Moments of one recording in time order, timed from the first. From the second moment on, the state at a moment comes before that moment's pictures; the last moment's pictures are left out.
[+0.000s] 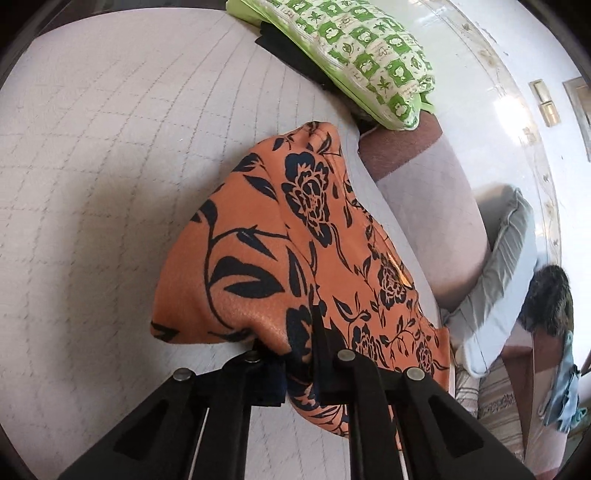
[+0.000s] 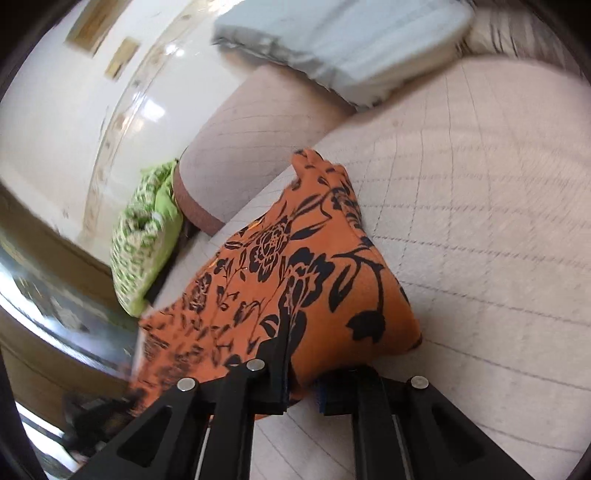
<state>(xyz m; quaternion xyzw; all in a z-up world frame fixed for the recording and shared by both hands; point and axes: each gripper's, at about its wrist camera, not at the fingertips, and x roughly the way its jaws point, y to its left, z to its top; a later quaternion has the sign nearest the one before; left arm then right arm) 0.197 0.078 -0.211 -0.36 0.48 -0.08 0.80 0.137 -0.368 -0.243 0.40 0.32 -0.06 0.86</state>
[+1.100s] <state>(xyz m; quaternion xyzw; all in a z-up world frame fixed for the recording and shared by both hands) 0.201 0.095 -0.259 -0.40 0.49 -0.06 0.77 0.170 -0.266 -0.208 0.25 0.39 0.04 0.88</state>
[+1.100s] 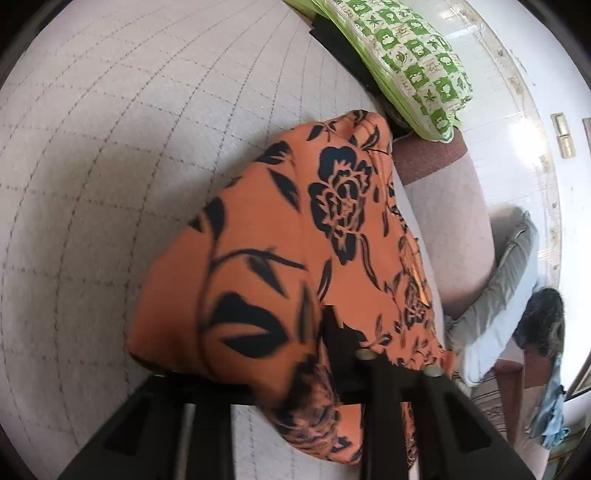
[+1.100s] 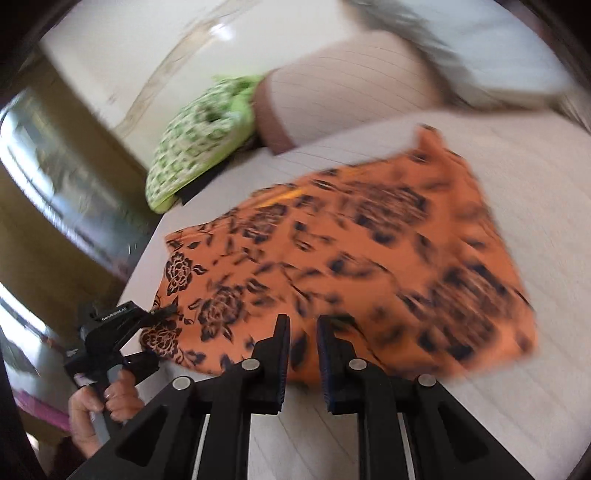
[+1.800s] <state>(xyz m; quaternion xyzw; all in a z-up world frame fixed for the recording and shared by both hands) 0.192 0.024 -0.151 -0.22 0.39 -0.12 0.89 0.244 -0.245 -0.260 0.27 0.46 0.08 0.84</state>
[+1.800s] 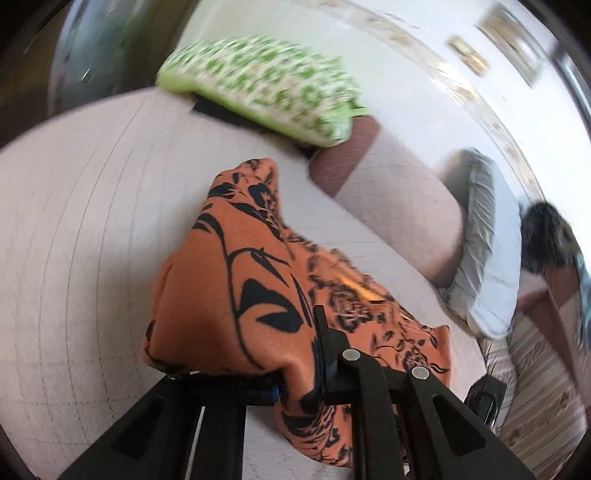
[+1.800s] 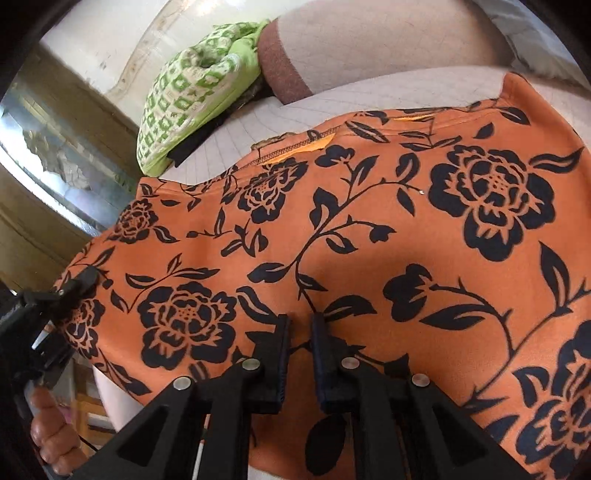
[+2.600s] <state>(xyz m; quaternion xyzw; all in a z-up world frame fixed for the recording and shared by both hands) 0.132 -0.272 -0.220 0.06 0.50 -0.30 0.81 0.118 -0.478 -0.210 0.49 0.29 -0.02 0.82</state>
